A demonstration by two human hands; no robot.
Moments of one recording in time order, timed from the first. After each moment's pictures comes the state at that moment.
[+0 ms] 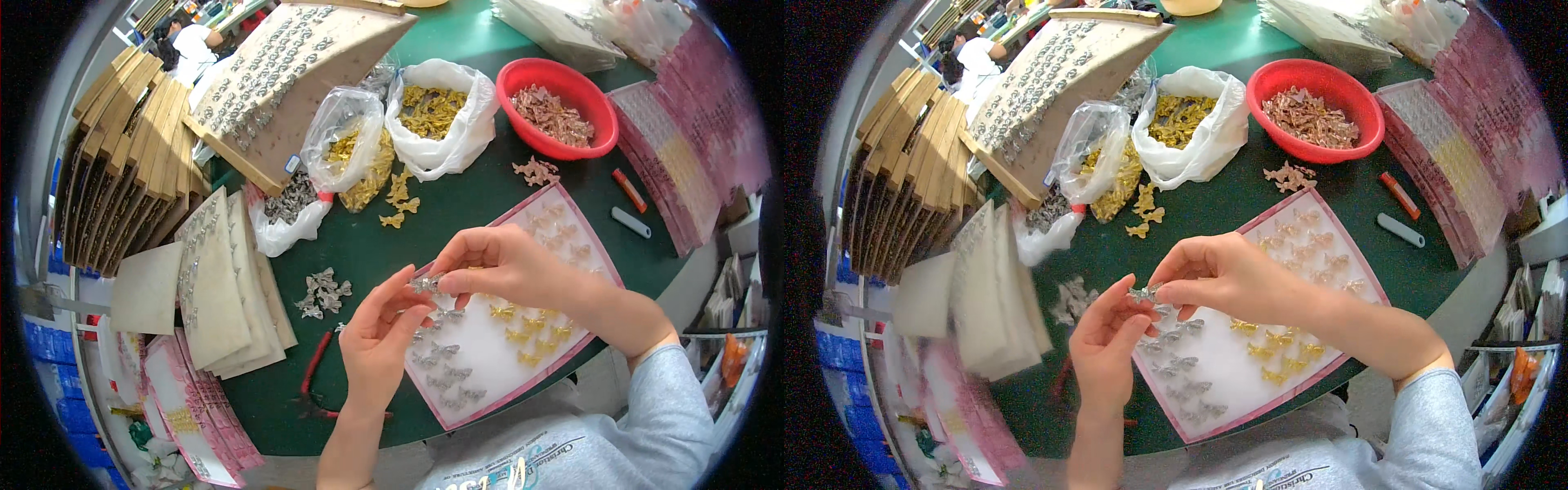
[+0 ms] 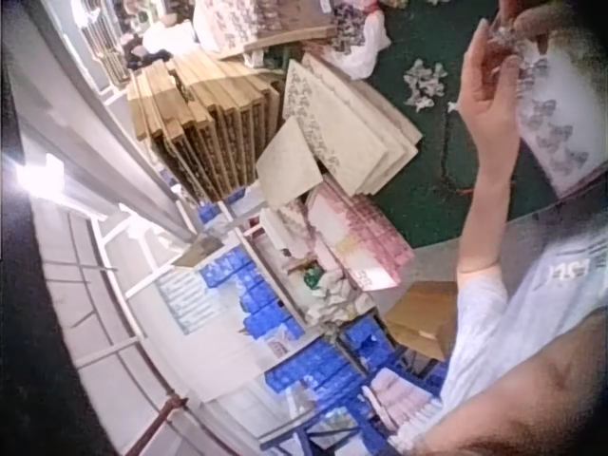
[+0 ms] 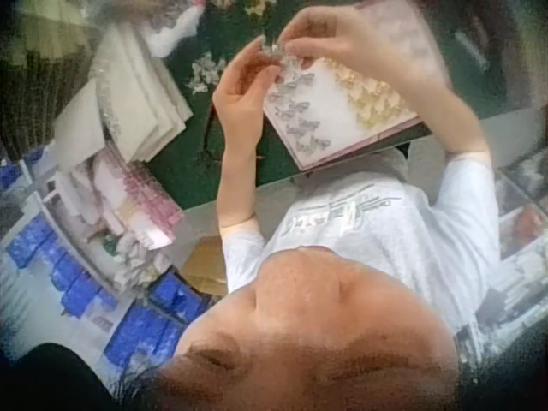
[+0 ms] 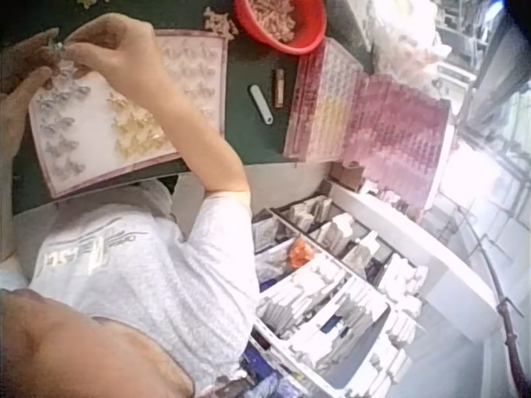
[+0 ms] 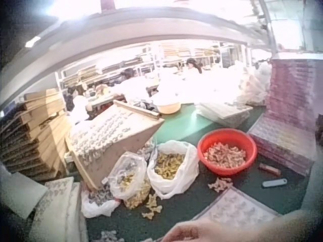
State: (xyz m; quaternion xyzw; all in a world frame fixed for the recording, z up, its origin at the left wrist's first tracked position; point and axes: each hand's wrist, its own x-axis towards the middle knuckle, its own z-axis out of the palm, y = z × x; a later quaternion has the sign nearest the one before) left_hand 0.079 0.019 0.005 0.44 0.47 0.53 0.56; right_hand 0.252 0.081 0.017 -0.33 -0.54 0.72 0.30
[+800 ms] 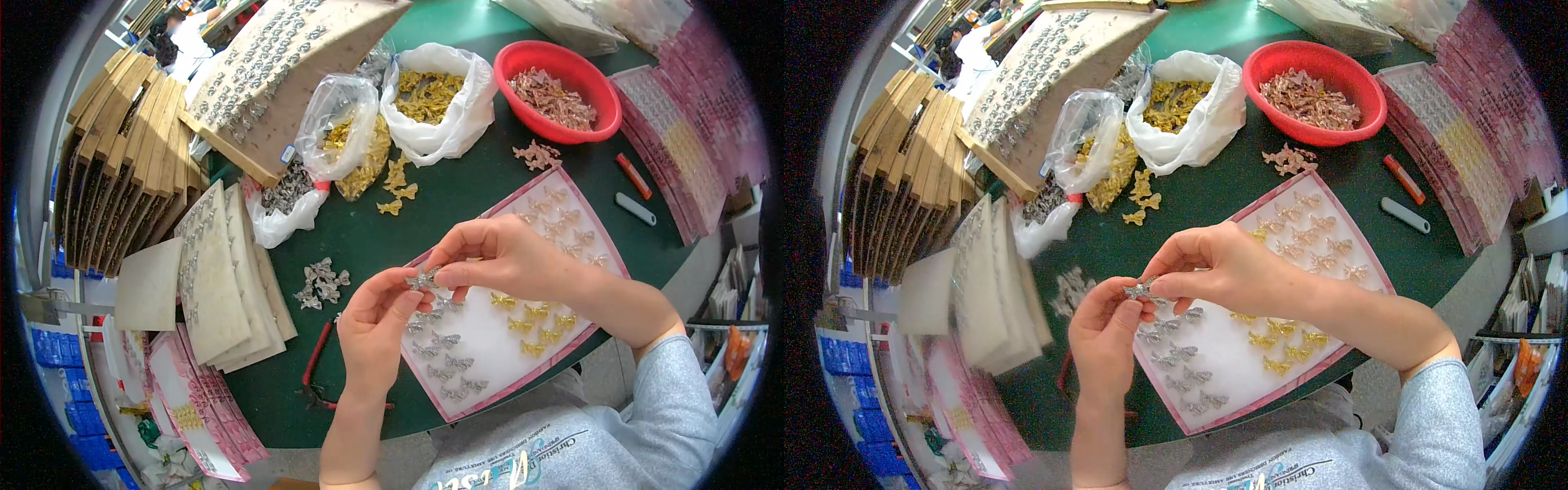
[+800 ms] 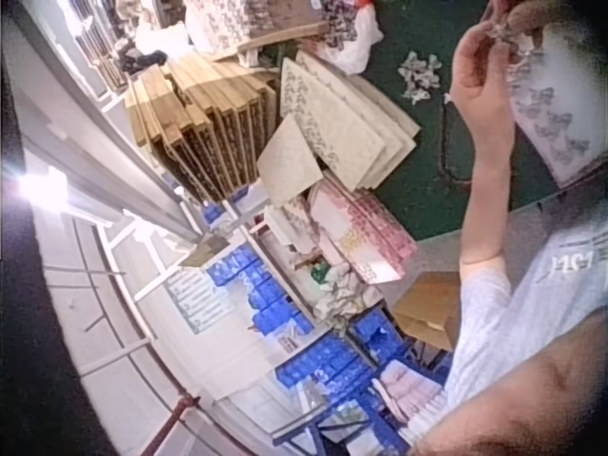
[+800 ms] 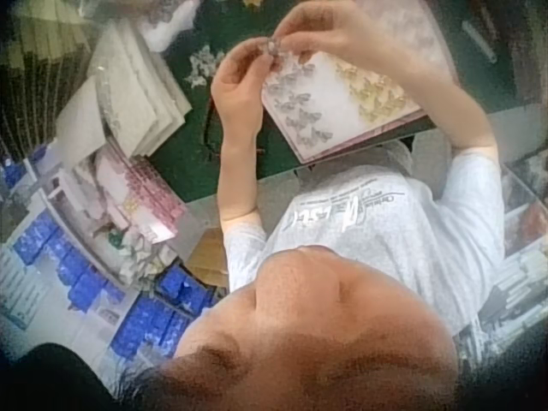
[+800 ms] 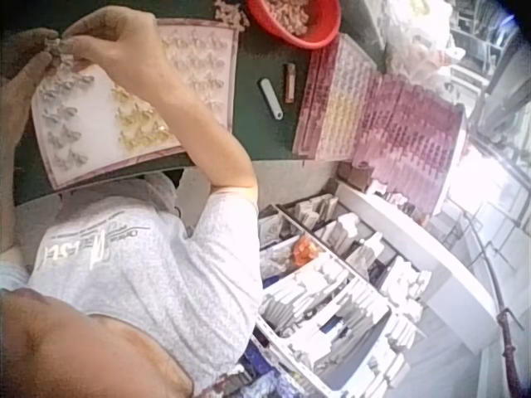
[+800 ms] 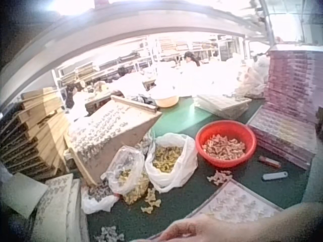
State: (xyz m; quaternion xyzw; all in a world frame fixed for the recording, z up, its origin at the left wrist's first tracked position) left_hand 0.077 0.021 -0.005 0.40 0.46 0.53 0.58; right_hand 0.251 0.079 0.015 -0.33 -0.55 0.71 0.29
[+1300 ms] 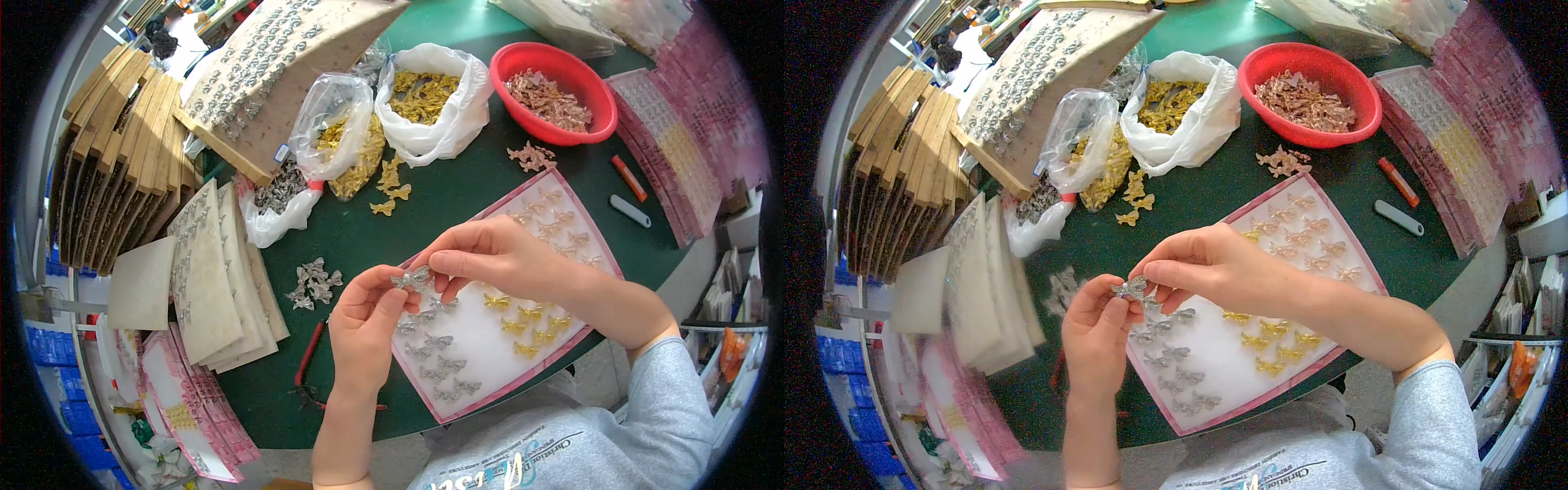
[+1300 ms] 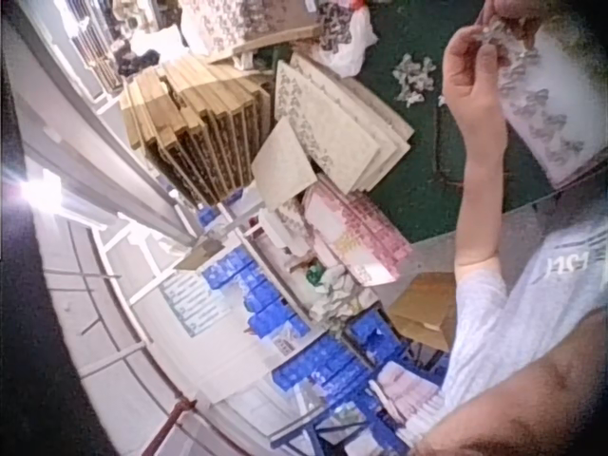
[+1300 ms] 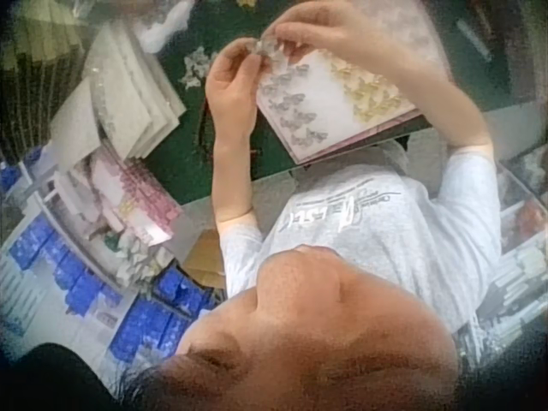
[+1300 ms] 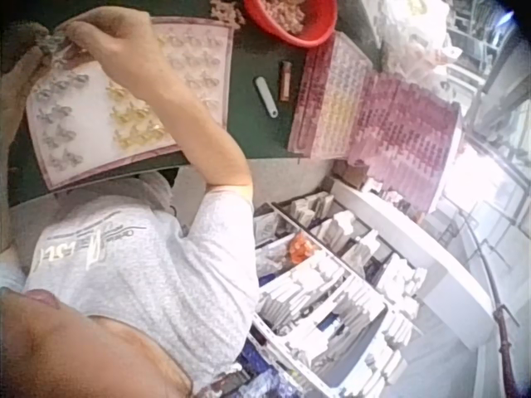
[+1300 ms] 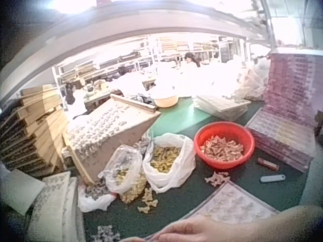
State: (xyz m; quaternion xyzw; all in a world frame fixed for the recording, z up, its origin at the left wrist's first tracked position) left_hand 0.072 0.023 -0.010 0.37 0.44 0.54 0.62; right_hand 0.251 0.080 0.009 -0.32 -0.50 0.75 0.29
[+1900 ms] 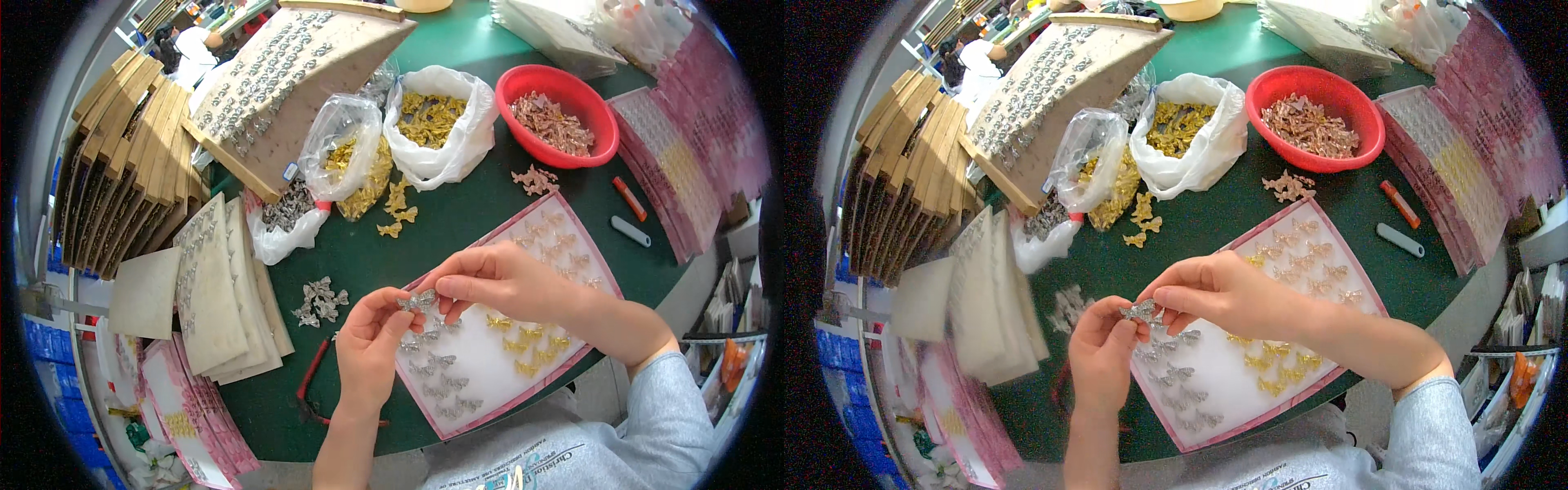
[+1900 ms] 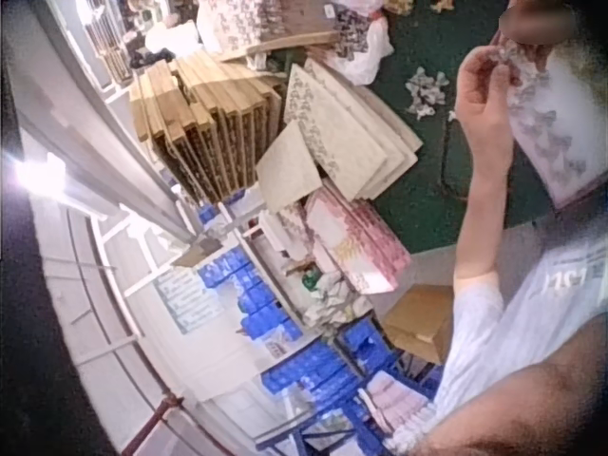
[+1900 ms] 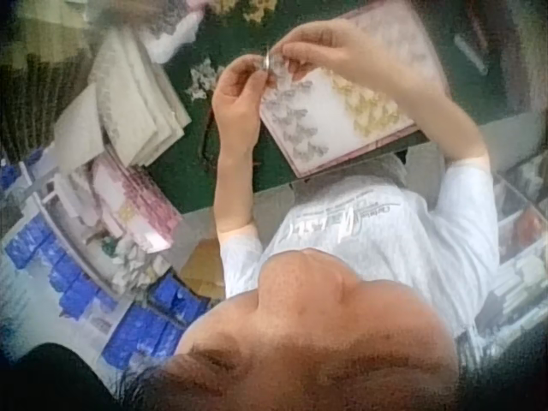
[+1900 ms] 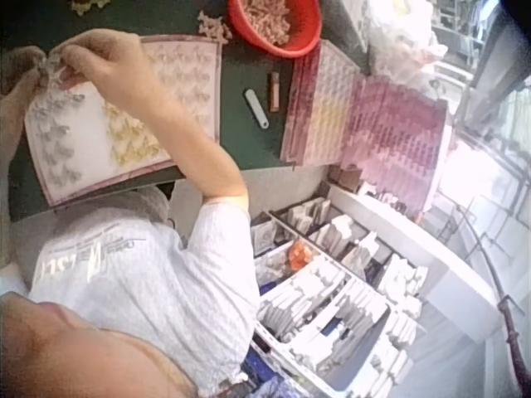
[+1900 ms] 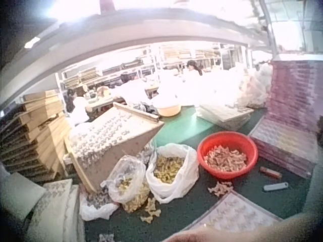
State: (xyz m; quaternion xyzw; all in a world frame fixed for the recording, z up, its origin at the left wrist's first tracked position) left_hand 0.071 0.024 -0.006 0.39 0.46 0.52 0.60; right_hand 0.252 0.080 0.011 -0.31 -0.51 0.75 0.29
